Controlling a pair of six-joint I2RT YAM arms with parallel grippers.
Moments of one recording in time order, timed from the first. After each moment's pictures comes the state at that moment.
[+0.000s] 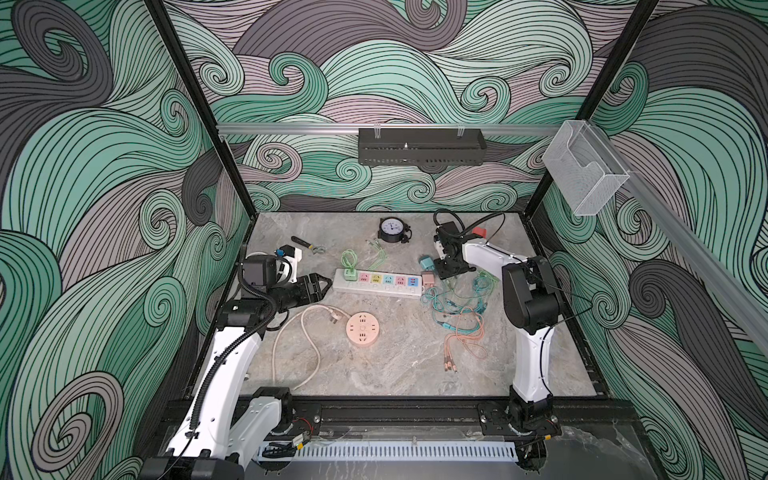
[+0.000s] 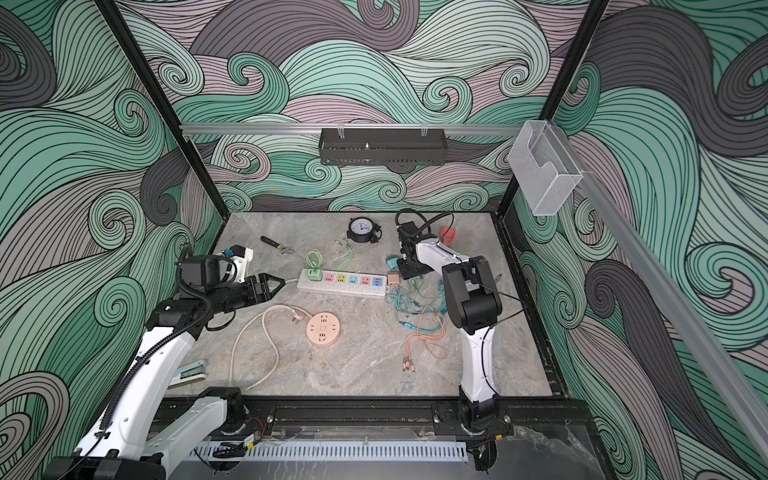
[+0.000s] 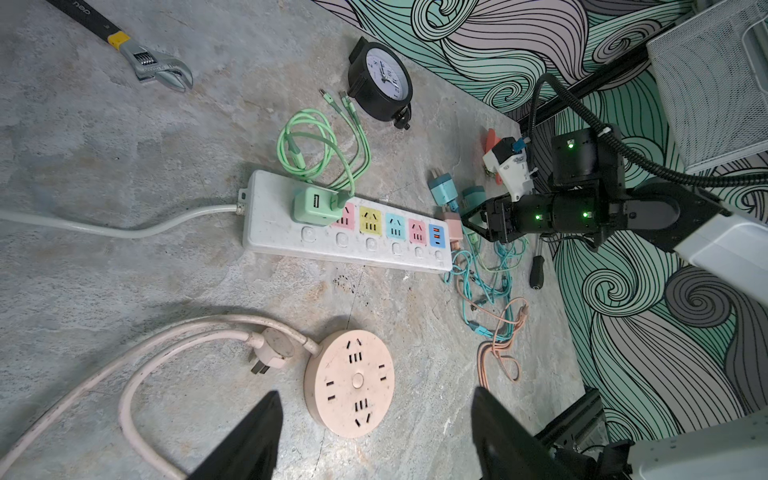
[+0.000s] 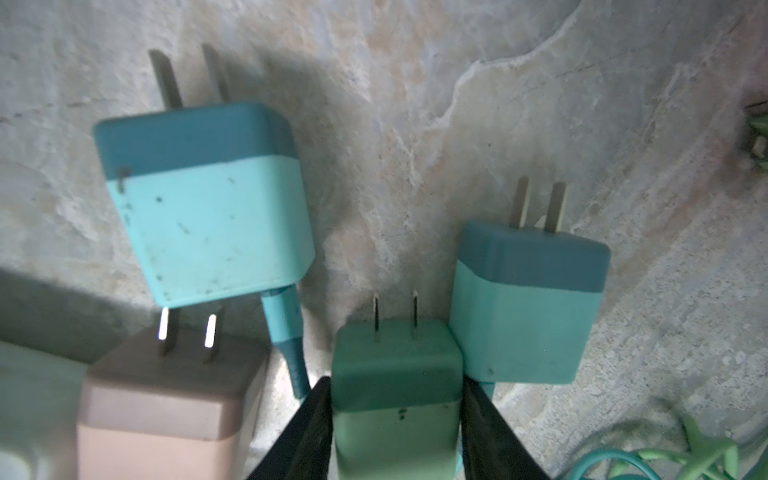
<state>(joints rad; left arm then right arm) -0.02 0.93 0.90 -0.71 0.52 -0.34 0.33 2.11 1.54 -0.72 0.13 -0.02</state>
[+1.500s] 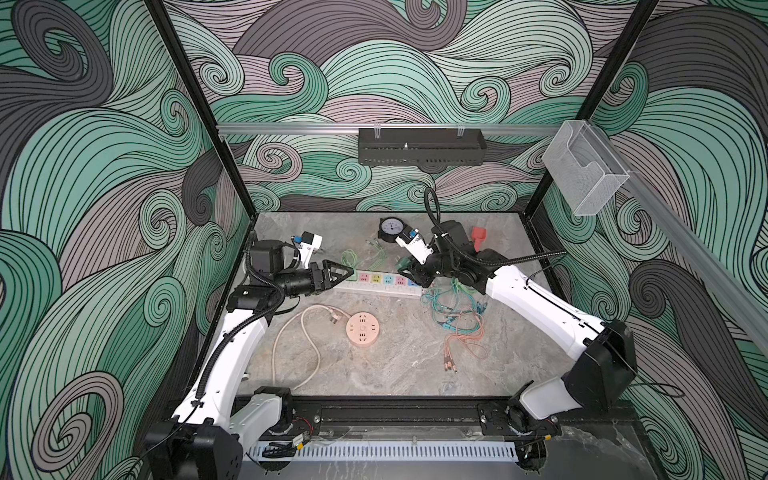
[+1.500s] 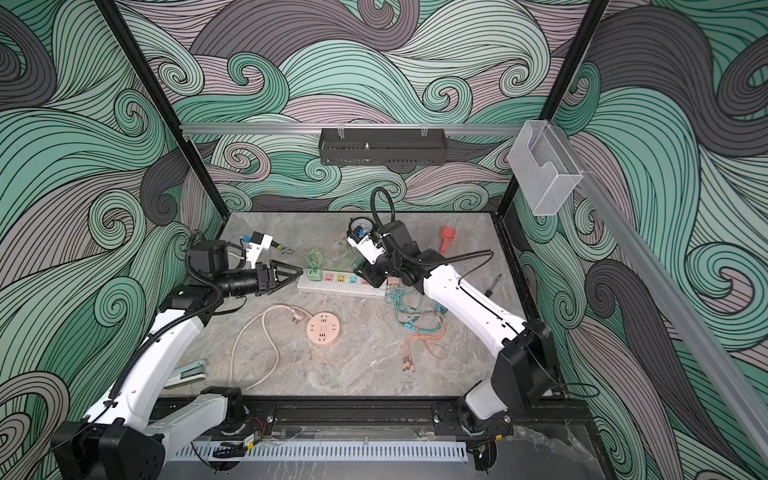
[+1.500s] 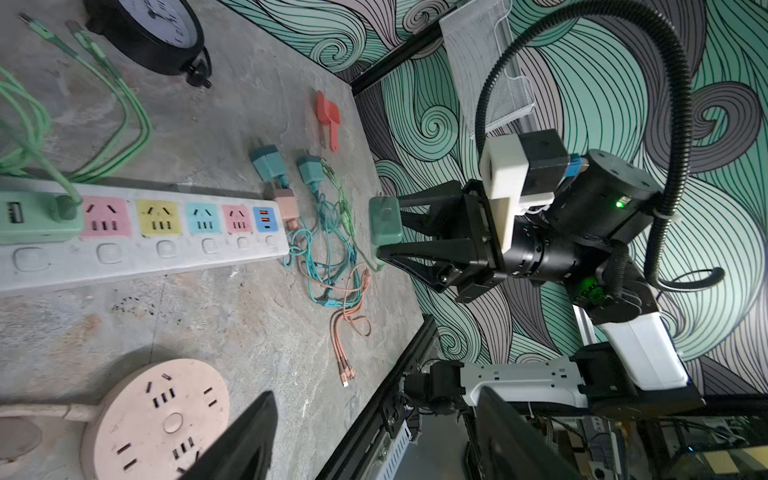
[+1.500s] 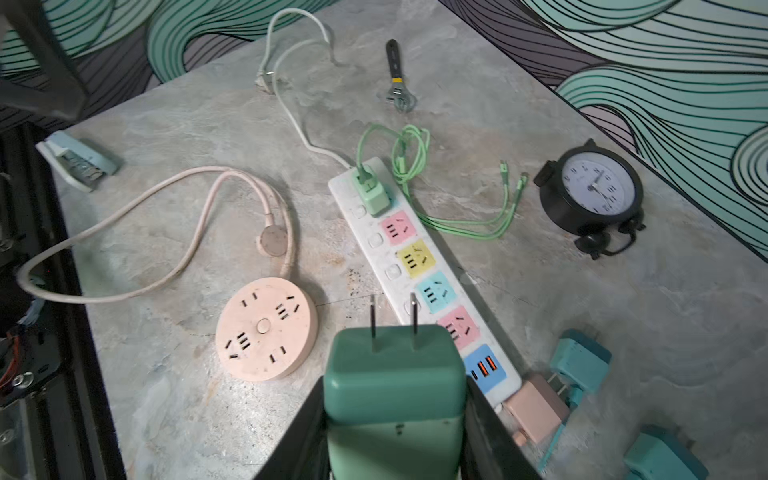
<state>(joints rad) -0.08 1.05 0.93 -0.47 1.01 -0.53 0.64 1.51 1.32 -0.53 -0.29 -0.25</state>
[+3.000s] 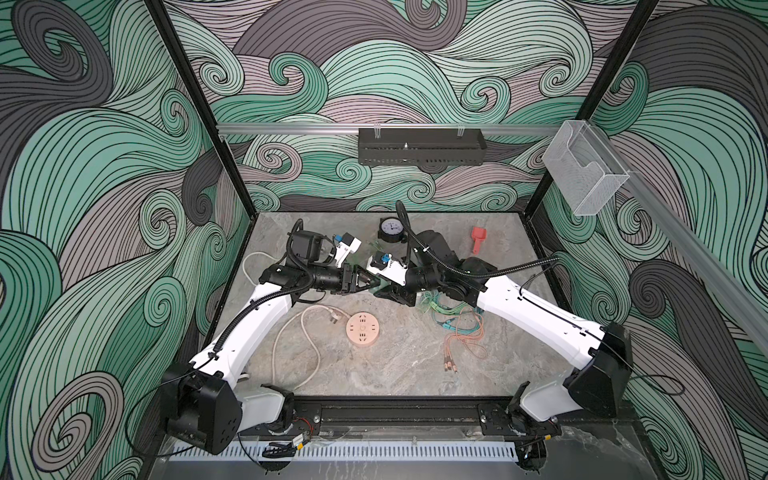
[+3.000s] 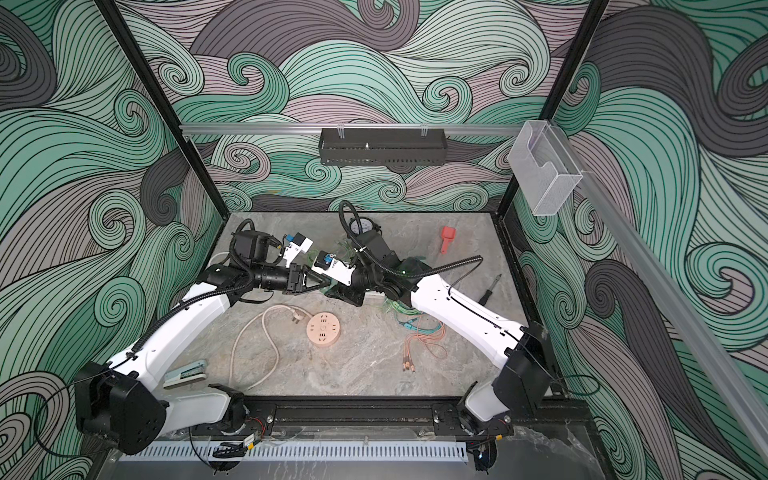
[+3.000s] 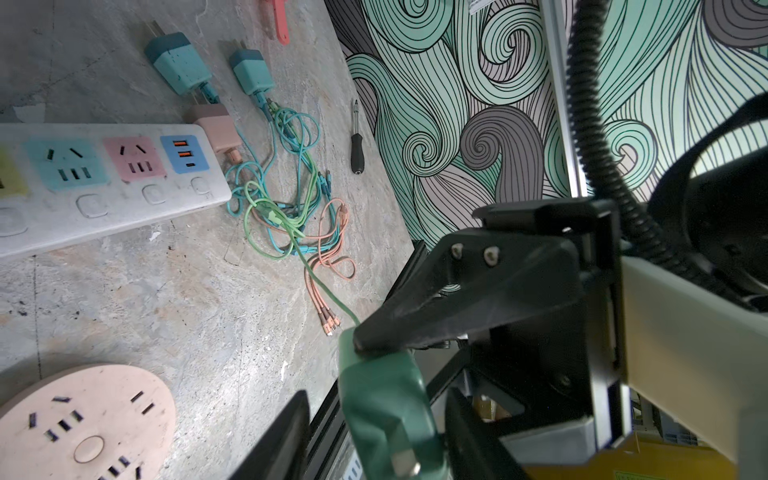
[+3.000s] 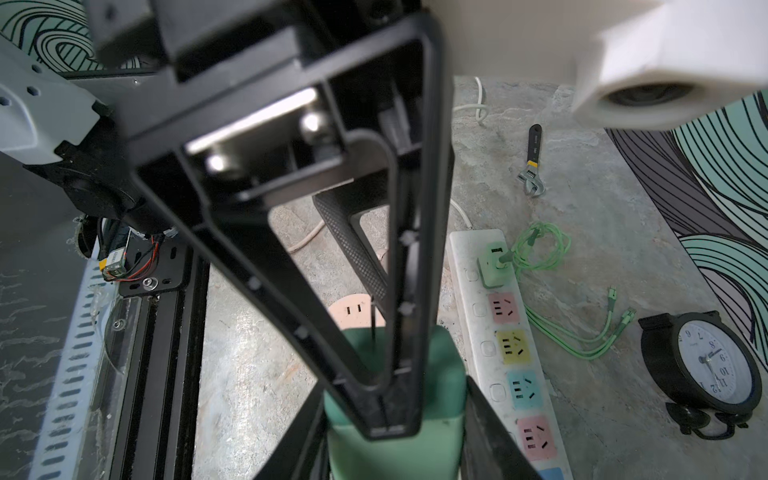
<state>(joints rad) -0.31 1.27 1.07 -0.57 0.99 -0.41 0.83 1.51 1.38 -0.57 -0.38 -0.46</state>
